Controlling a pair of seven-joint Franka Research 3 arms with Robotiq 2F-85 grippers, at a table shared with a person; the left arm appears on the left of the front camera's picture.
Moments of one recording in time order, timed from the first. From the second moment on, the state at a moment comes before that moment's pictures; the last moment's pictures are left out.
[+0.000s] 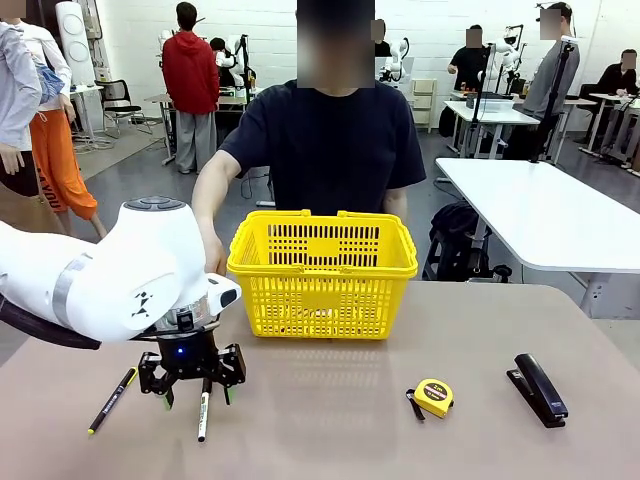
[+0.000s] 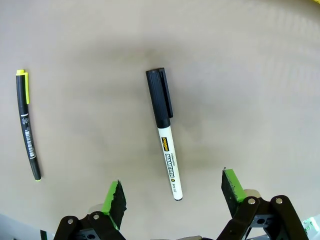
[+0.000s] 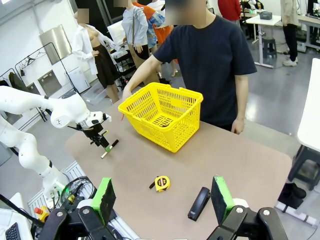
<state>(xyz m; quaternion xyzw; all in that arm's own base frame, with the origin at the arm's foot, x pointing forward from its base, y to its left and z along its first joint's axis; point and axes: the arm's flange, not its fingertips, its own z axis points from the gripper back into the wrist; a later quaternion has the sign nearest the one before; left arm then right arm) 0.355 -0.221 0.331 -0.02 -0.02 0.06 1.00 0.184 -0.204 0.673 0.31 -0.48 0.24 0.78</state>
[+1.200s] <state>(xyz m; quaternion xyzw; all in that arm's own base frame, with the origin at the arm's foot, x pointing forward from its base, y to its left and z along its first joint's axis) 0.379 -0.224 0.306 -0.01 0.00 0.08 1.00 0.184 -0.204 0.673 0.31 -0.48 0.24 0.78</state>
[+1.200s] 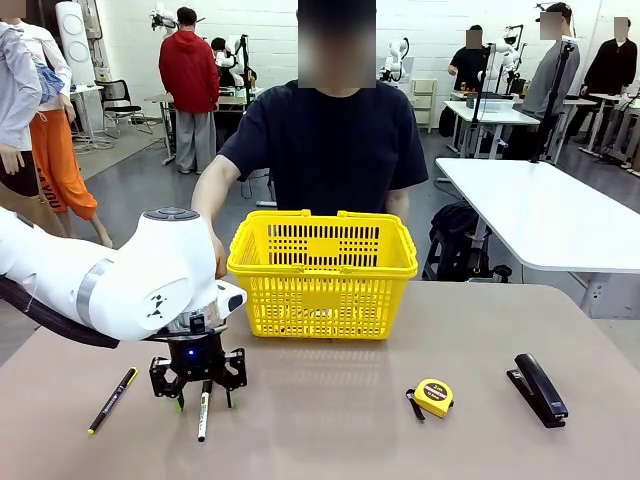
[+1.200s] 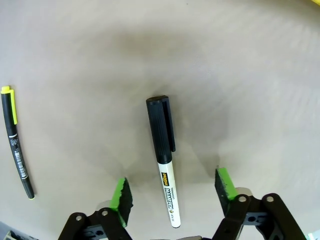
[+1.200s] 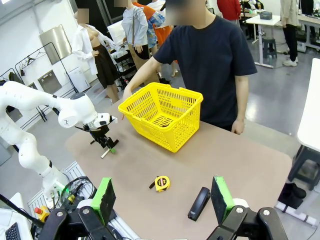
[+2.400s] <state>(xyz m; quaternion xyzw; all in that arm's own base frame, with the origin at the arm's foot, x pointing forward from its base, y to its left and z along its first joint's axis) 0.381 -0.224 0.310 -0.01 0.00 0.07 1.00 0.184 -0.204 0.673 0.31 -0.48 0.24 0.78</state>
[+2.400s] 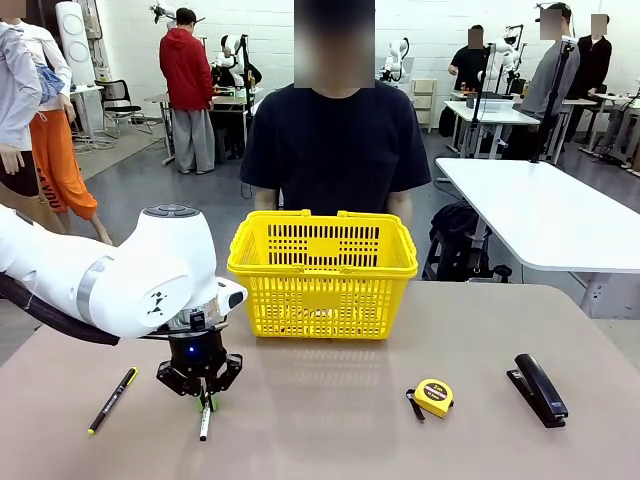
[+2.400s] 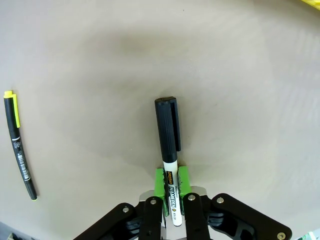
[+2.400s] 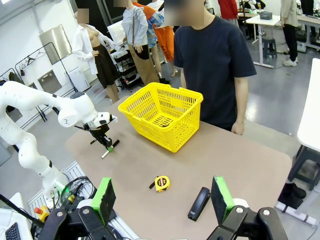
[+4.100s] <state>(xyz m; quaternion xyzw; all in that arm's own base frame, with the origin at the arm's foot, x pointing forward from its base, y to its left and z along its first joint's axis) 0.286 -0.189 0.607 -0.05 -0.10 -0.04 0.99 0.185 -0.204 0.672 0.31 -0.48 0.24 0.78</state>
